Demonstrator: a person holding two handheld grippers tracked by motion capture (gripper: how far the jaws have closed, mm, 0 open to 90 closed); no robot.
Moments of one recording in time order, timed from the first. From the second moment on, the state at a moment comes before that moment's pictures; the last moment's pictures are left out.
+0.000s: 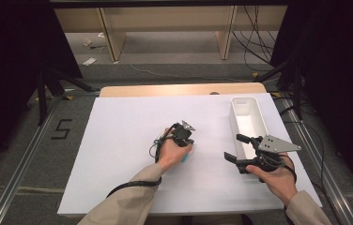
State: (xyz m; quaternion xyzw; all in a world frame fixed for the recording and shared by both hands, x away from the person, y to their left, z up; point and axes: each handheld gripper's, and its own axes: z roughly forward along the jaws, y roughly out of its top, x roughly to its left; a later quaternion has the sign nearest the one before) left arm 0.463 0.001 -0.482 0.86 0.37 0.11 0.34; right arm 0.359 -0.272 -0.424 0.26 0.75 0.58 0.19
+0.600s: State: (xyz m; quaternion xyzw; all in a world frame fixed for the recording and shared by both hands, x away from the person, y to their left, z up) left arm 0.432 0.026 -0.473 0.90 0.31 0.06 0.29; right arm 0.359 -0.271 -0.424 0.26 0.75 0.57 0.19
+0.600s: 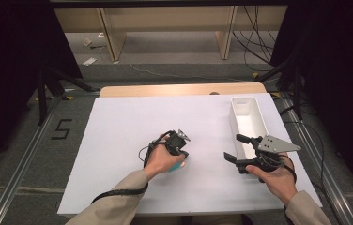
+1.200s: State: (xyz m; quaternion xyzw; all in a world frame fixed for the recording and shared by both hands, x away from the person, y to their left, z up) left arm 0.408 0.065 -0.469 0.92 0.29 0.02 0.25; right arm 0.359 -0.270 -0.424 0.26 0.75 0.57 0.19
